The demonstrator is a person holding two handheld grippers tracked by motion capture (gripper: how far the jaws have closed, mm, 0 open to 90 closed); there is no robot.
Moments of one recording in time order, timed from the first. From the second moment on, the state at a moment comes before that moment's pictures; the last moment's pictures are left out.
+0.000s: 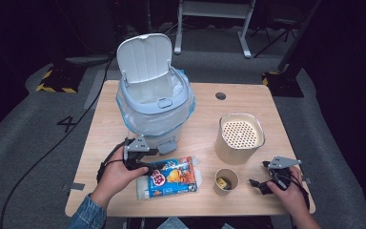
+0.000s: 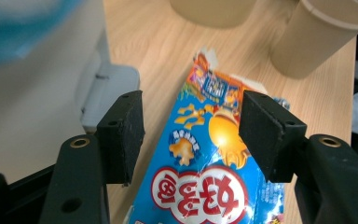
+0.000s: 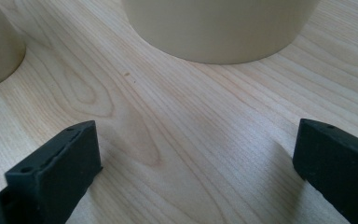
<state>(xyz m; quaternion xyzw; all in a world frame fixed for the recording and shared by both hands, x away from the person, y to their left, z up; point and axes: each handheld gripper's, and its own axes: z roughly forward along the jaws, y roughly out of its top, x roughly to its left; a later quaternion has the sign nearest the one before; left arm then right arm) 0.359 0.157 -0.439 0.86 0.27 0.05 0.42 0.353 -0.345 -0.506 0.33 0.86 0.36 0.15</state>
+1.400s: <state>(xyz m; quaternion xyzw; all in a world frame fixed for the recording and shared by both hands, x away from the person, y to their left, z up) 0.369 0.149 -0.425 0.88 0.26 0.03 0.41 0.352 -0.345 -0.506 0.34 0.86 0.36 0.15</state>
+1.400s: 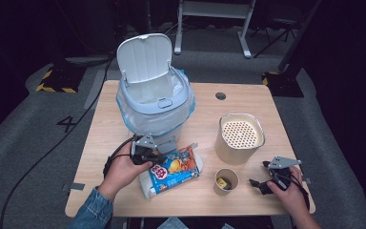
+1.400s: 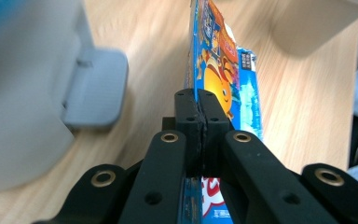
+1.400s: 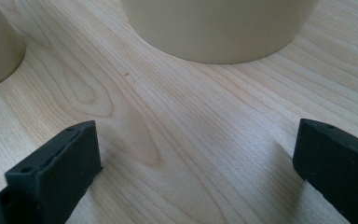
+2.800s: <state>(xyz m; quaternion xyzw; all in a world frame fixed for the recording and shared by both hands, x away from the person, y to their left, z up) 0.357 0.201 -0.298 0.73 0.26 0.17 0.61 0.351 -0.344 -0.506 0.34 0.86 0.36 0.15</state>
